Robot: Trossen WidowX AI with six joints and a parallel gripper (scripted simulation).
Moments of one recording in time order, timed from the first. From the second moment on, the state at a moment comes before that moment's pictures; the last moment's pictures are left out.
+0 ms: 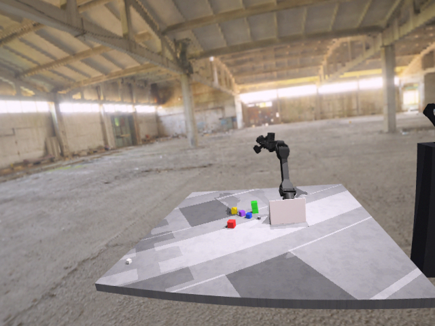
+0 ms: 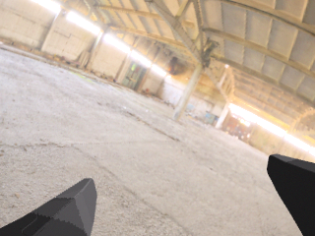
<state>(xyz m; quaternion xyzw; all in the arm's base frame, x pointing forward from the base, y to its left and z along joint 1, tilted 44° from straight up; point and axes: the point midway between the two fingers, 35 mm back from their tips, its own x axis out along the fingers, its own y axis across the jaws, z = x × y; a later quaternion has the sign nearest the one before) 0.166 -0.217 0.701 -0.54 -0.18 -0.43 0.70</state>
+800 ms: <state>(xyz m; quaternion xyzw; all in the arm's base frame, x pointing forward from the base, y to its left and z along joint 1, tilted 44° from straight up) 0.390 -0.232 0.515 -0.20 -0.03 -0.24 0.95</state>
